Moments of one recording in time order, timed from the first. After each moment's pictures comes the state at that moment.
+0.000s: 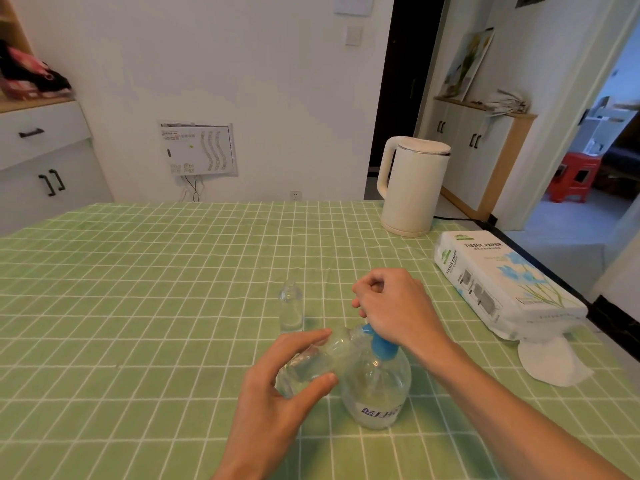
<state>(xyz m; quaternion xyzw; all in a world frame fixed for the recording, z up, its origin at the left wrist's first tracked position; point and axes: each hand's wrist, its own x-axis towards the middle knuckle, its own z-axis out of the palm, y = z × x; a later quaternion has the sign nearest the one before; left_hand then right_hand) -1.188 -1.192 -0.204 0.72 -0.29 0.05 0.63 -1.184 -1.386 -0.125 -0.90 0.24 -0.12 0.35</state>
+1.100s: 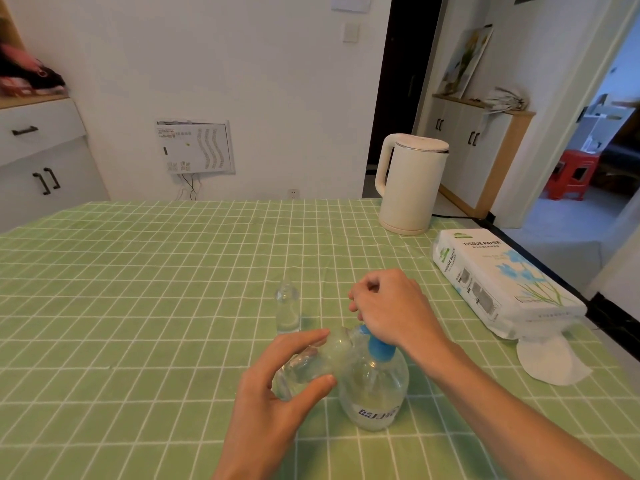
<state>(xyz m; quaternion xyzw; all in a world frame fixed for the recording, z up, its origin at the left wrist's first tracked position) -1.190 -1.195 -0.204 0.70 -0.29 0.05 0.65 -1.181 -1.386 -0.125 -0.90 0.24 -0.09 0.34</state>
